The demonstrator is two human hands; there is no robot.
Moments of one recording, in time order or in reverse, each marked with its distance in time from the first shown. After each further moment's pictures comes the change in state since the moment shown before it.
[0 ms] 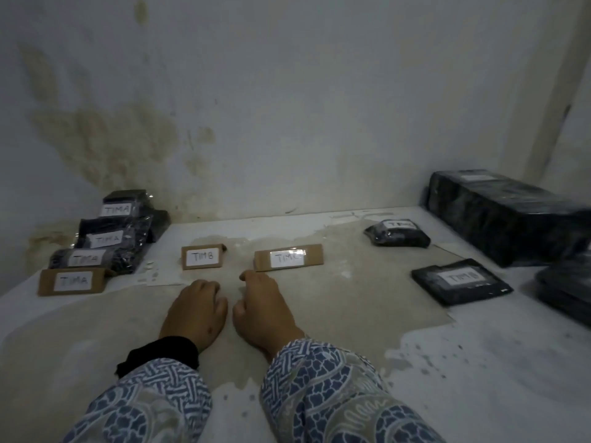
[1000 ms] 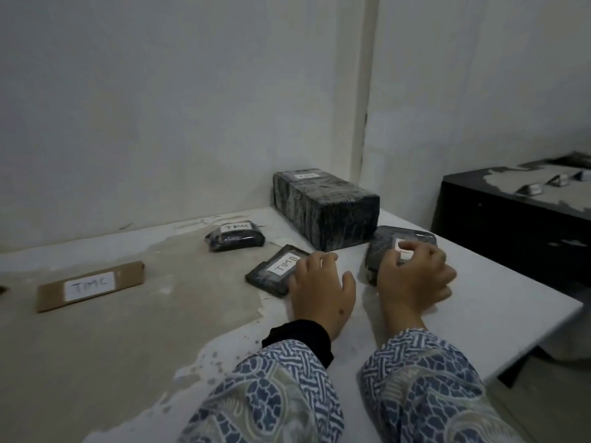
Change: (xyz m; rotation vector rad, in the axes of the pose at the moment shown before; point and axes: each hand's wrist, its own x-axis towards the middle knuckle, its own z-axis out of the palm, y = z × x) left_hand -0.073 0.407 0.095 -0.431 -0.065 0.467; right_hand -0.159 0.212 -0.309 -0.258 1.231 0.818
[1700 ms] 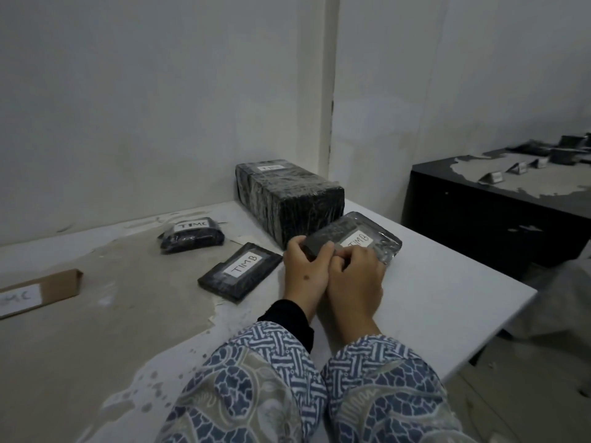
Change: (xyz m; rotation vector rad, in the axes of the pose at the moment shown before) left_hand 0.040 0.031 0.037 -0.961 -0.087 -0.321; right_hand -0.002 0.006 0.004 0.008 -0.307 -0.070
